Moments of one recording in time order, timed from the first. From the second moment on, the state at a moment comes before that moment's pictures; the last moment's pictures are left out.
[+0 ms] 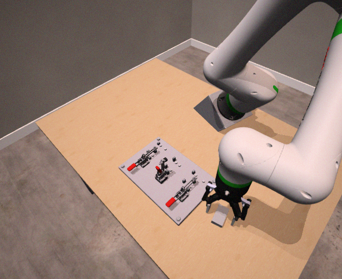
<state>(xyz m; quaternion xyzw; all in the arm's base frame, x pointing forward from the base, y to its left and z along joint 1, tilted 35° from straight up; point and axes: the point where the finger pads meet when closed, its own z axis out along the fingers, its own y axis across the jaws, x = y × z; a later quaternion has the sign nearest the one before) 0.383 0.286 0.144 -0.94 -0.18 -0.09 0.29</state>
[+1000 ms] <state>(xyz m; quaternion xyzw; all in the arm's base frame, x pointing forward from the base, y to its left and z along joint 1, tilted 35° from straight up) 0.383 0.286 0.144 -0.94 -0.18 -0.09 0.29</state>
